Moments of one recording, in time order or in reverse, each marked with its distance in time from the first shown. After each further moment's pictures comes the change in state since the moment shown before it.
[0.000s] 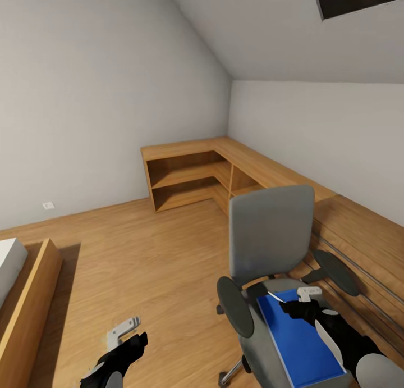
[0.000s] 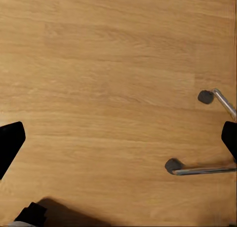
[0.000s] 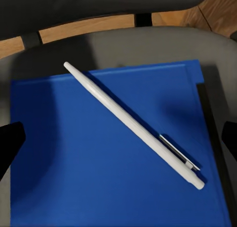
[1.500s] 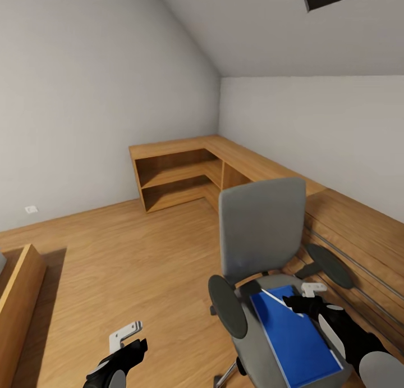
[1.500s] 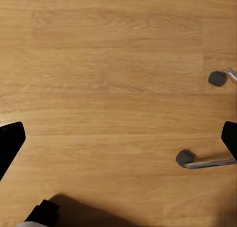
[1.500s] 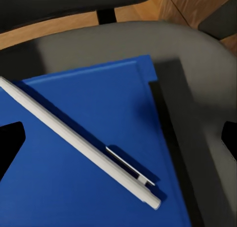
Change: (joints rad) left arm -0.041 0.036 -0.019 0.113 0.002 -0.002 0.010; right arm 0.000 -0.012 -0.063 -0.044 0.001 0.042 0.003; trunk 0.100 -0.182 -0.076
